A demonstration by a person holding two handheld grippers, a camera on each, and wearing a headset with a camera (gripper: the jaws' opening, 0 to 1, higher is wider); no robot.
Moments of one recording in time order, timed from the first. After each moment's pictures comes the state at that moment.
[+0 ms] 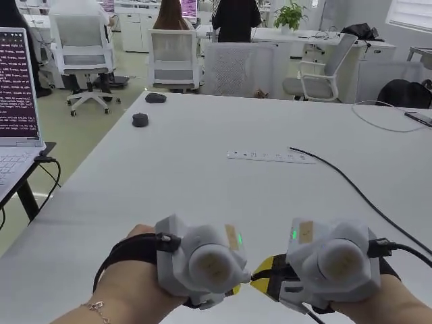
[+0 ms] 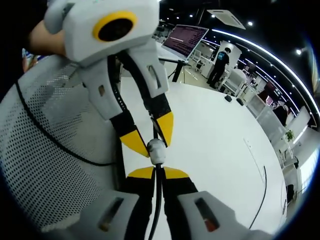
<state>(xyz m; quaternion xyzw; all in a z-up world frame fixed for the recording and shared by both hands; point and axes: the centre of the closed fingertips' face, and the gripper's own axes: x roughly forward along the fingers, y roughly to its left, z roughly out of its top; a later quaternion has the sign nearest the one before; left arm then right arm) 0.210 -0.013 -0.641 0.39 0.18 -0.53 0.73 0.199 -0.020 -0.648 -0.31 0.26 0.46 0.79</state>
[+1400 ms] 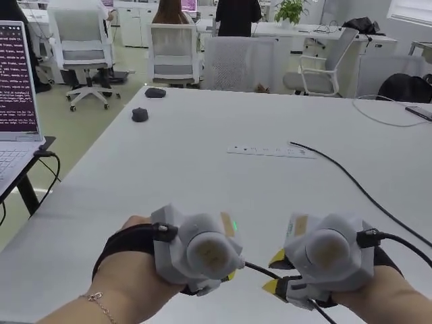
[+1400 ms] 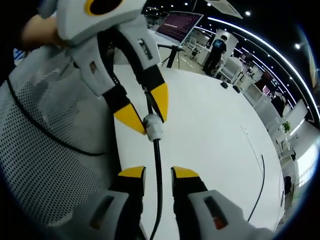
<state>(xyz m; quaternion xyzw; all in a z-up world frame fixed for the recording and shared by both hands) 0.217 -0.007 -0.638 0.39 0.19 -0.51 0.74 0.203 -0.035 -0.657 -0.33 0.29 0.43 0.79</state>
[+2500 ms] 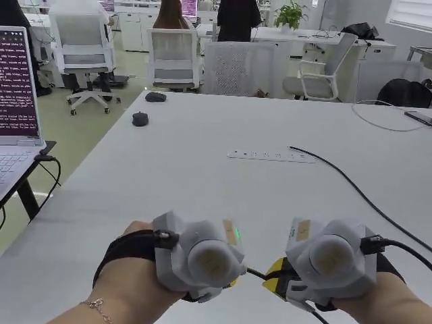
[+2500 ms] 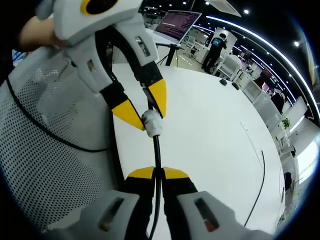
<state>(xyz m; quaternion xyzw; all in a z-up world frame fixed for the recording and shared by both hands) 0.218 -0.008 -0.637 0.40 0.18 -0.51 0.74 0.204 -0.047 -0.667 -0.33 0.32 0.41 0.79</state>
